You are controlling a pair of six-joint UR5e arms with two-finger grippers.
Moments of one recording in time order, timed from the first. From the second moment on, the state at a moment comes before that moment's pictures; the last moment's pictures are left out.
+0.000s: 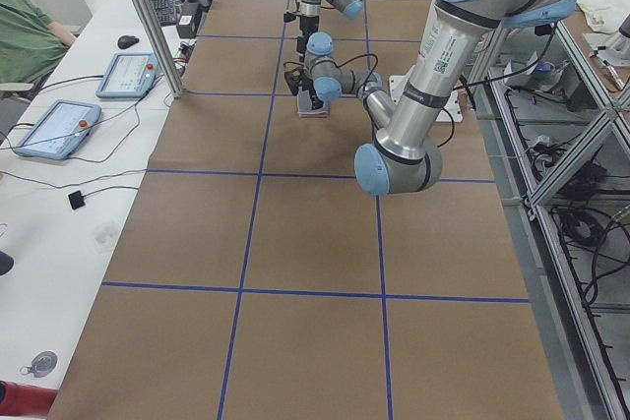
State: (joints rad) left arm -0.54 -2.15 -1.63 -1.99 -1.87 -1.78; right arm 0.64 -1.10 1.65 -1.06 2.02 1.65
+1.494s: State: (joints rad) left arm -0.75 -2.14 -1.63 -1.98 -2.07 -1.54; right arm 0.51 -1.13 1.65 -1.13 1.99 1.68
